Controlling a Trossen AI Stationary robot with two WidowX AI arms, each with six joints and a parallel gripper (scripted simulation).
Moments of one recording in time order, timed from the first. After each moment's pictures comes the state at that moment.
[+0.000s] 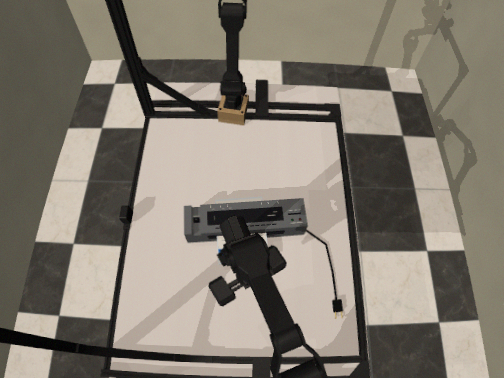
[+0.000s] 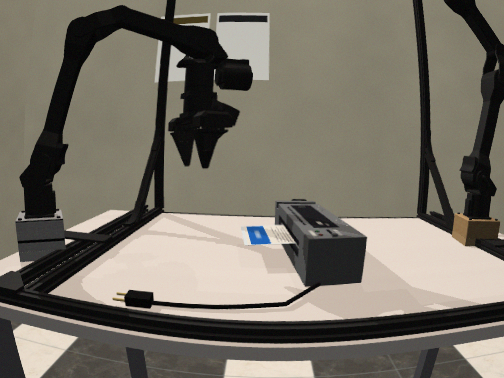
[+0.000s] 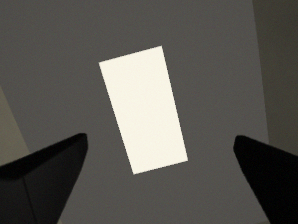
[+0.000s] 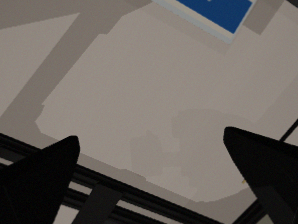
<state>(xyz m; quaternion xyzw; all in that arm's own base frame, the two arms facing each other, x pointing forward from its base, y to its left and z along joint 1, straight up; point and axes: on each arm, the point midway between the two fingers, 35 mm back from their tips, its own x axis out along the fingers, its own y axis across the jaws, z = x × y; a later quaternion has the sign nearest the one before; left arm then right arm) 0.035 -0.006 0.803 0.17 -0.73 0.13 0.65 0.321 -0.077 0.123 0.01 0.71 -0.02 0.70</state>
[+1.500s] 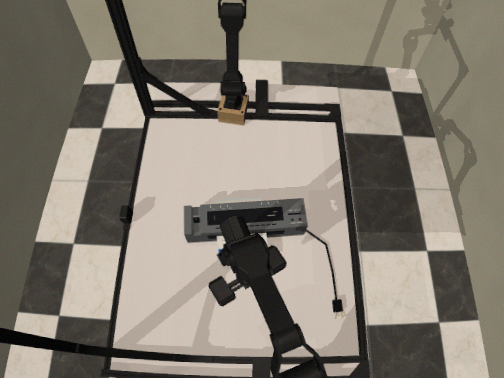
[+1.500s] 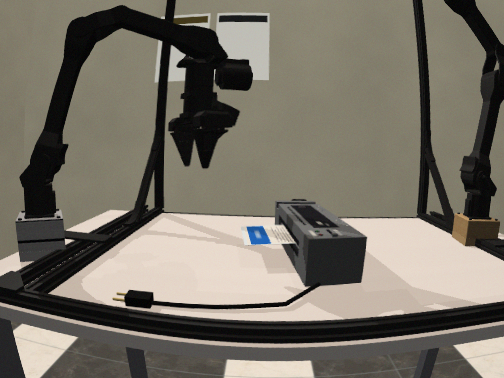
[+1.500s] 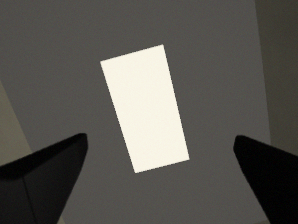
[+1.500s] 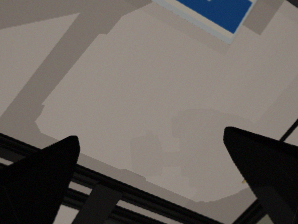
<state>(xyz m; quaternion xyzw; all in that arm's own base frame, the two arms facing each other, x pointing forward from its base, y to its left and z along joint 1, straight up) 0.036 -0.004 0.803 0.17 -0.73 0.13 0.65 0.321 -0.077 0.123 0.01 0.71 -0.02 0.70</state>
